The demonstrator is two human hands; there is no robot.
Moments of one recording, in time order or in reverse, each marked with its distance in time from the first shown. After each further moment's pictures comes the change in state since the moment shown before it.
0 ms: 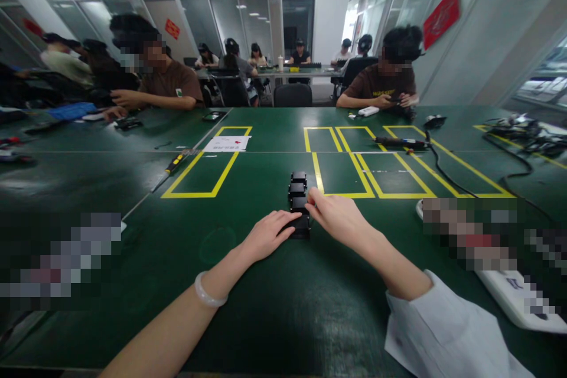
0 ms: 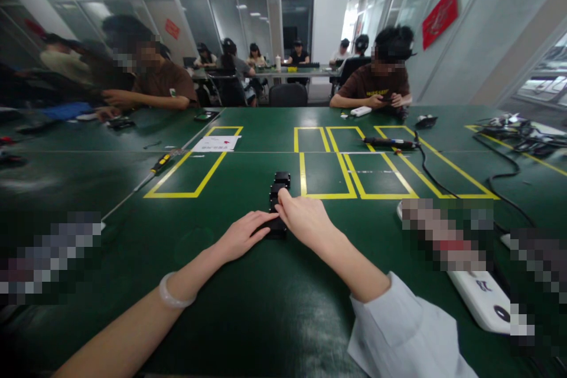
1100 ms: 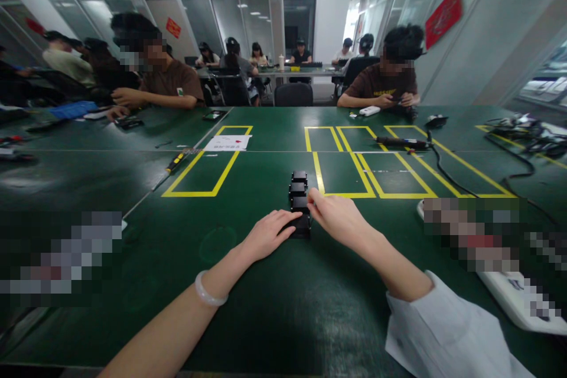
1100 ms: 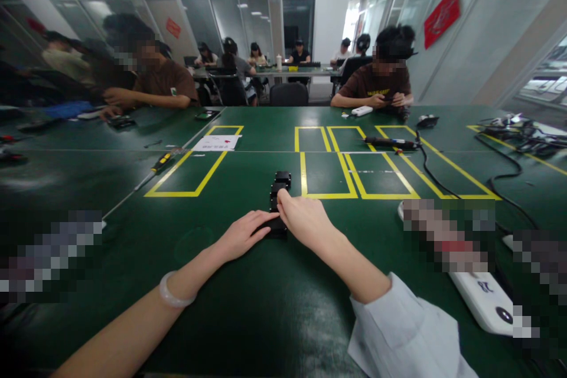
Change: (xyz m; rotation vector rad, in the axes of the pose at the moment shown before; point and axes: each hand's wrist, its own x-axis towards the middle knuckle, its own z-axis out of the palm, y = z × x) left_hand 0.000 0.001 0.000 -0.001 0.004 0.000; right_hand 0.001 -0.002 -0.003 -0.003 -0.038 0.006
